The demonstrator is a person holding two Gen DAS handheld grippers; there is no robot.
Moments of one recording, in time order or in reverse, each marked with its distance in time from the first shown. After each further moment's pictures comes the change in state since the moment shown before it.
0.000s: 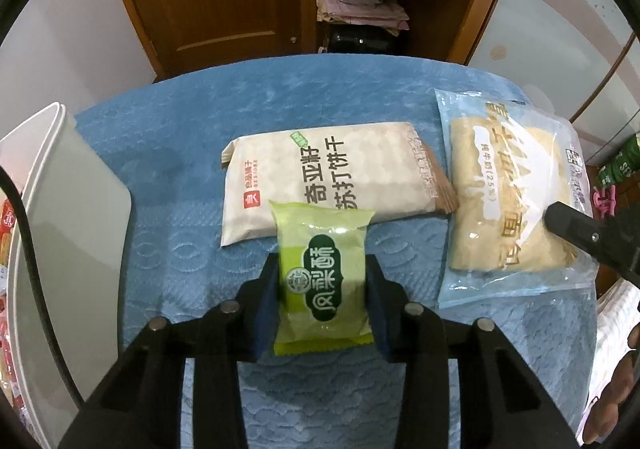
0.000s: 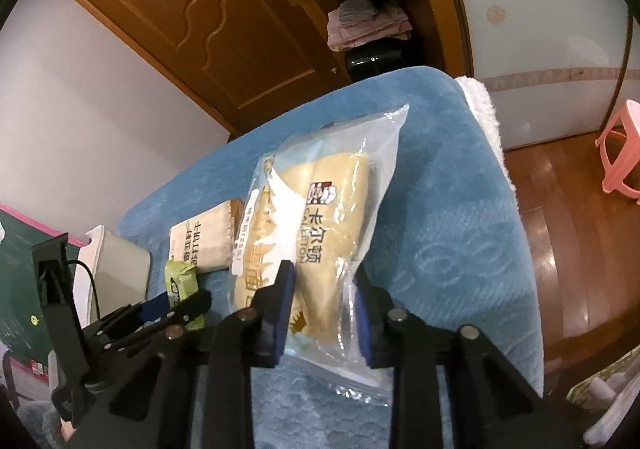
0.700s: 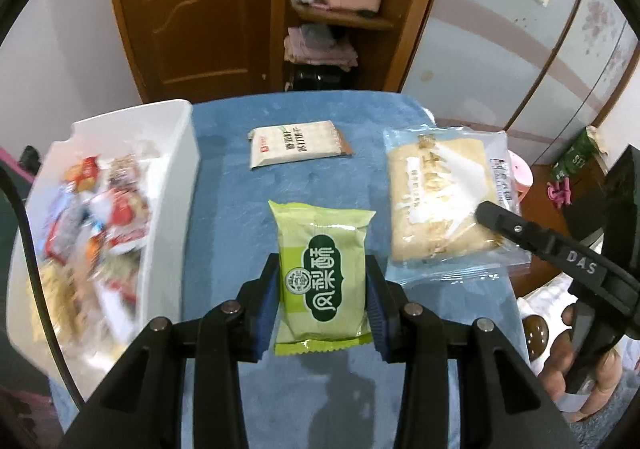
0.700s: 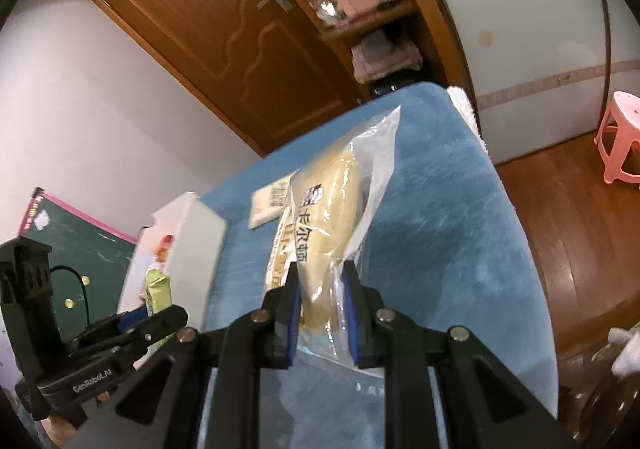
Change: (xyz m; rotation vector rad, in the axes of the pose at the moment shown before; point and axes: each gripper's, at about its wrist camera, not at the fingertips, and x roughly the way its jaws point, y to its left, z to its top) left arm -0.190 0.008 -0.117 0.058 -0.148 -0.114; right arm -0.126 0.042 -0.110 0.010 -0.184 0.113
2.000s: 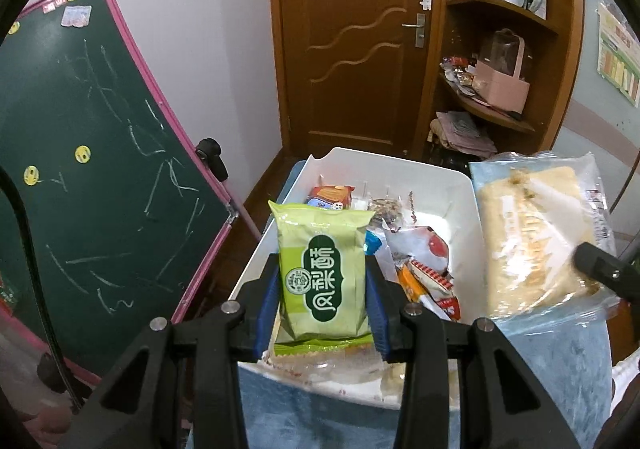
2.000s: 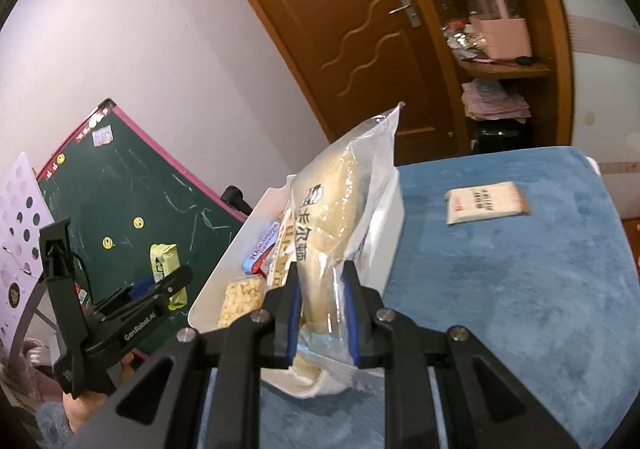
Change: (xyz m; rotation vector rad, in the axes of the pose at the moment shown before) left arm -0.099 0.243 -0.044 -0.229 -0.270 0.333; right arm 0.045 0.239 -0.062 -0.322 0.002 0.086
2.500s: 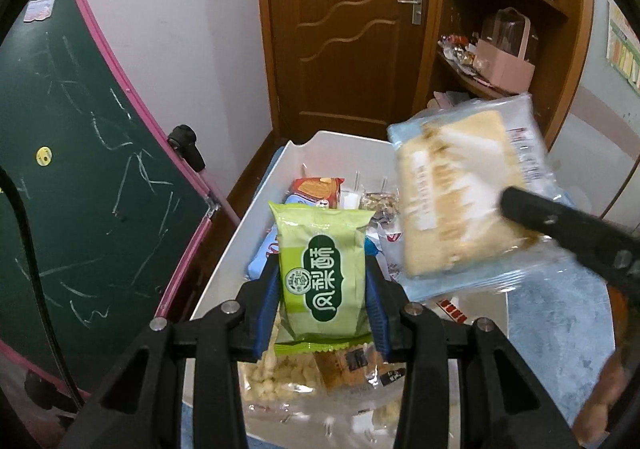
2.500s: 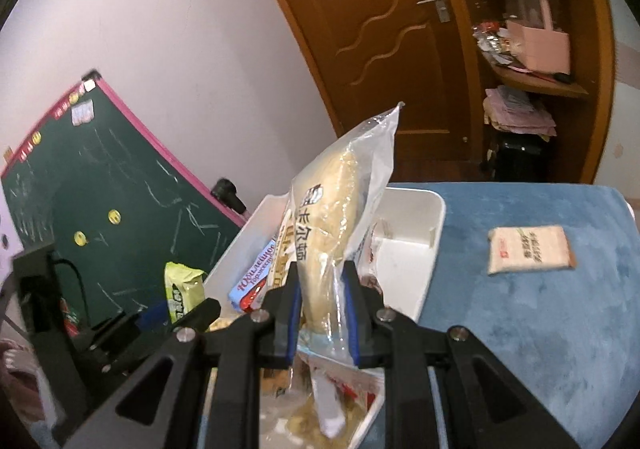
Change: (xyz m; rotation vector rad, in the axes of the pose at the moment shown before) left arm 0.064 -0.020 0.016 0.019 0.084 -0.018; right arm 0.100 0.025 0.044 -0.105 0.088 -0.019
